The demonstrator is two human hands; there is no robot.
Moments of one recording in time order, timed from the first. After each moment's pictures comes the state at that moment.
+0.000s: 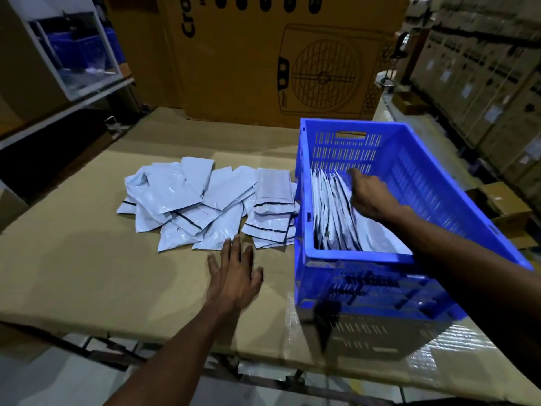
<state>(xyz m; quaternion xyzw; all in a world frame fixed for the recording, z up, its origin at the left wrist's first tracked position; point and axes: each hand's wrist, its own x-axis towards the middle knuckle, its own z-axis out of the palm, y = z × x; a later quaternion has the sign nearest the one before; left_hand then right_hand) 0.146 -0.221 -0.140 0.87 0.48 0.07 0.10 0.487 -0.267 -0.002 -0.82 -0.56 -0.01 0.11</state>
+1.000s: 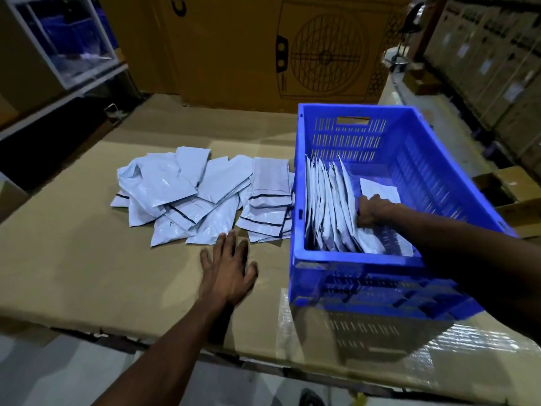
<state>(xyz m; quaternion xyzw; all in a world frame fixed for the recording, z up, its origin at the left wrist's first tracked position) 0.147 -0.217 -0.144 0.87 0.48 0.07 0.08 0.529 -0.257 -0.066 -0.87 -0.44 0.19 -0.12</state>
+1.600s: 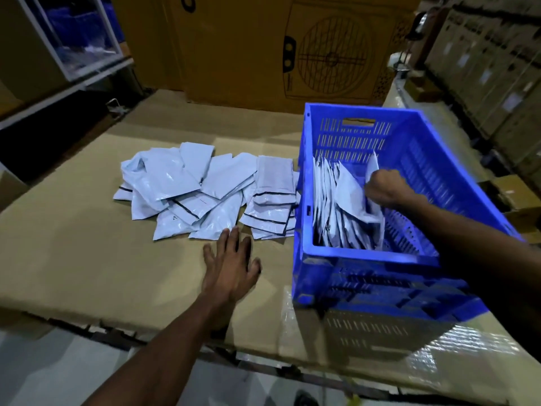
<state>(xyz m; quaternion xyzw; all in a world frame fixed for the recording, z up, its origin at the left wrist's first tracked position) 0.149 -0.215 -0.147 0.87 0.48 0.07 0.07 0.537 -0.249 -0.024 -0.89 -0.44 0.06 0.05</state>
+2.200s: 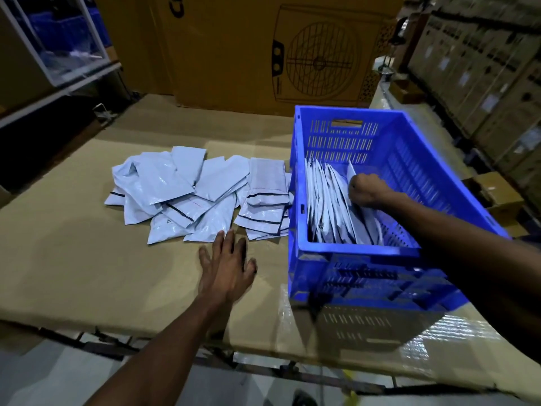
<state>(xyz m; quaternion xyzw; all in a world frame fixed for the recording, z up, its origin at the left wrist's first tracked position) 0.148 -0.216 -0.143 0.87 0.48 0.07 0.07 0.505 -0.258 -0.012 -0.87 -0.47 0.11 0.02</state>
